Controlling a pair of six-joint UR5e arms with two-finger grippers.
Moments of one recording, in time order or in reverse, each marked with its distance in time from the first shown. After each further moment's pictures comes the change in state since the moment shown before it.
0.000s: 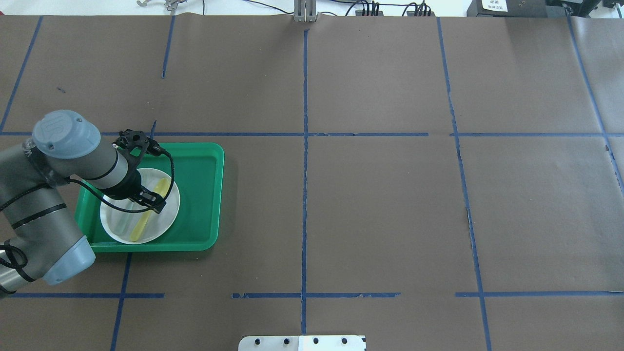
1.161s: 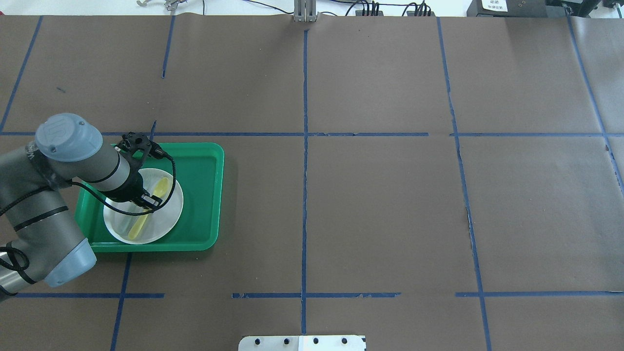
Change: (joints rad) left arm 0.008 0.002 0.003 -0.017 -0.001 0.009; right arm 0.000 0.001 -0.001 0.000 0.001 0.000
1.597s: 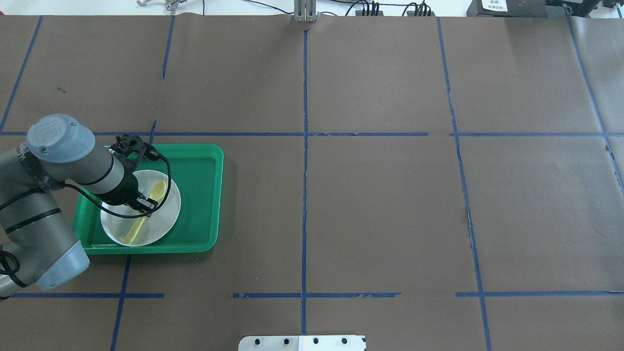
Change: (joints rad) left arm -0.007 0.032 -0.026 0.004 -0.066 -0.047; right arm 0.000 0.000 0.000 0.000 0.000 0.000
